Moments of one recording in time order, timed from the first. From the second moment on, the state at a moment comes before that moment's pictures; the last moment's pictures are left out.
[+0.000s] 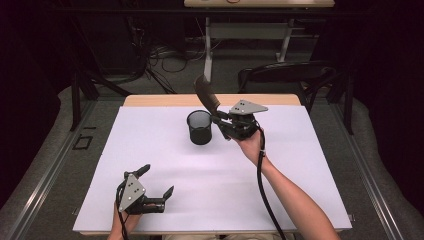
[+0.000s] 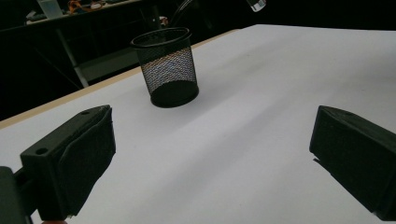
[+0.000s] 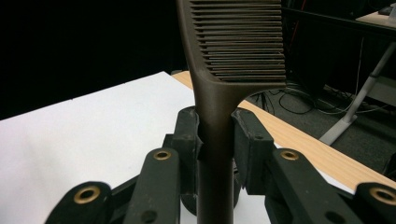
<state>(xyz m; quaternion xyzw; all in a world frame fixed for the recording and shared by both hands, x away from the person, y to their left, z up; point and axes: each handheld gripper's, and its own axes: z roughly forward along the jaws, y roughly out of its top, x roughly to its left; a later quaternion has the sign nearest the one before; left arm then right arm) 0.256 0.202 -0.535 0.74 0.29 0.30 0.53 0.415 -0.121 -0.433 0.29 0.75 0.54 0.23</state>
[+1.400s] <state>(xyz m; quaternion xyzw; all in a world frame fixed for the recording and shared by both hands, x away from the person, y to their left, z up) 0.257 0.202 -0.535 0.74 0.29 0.30 0.52 0.451 -0.105 -0.435 0.29 0.72 0.58 0.23</state>
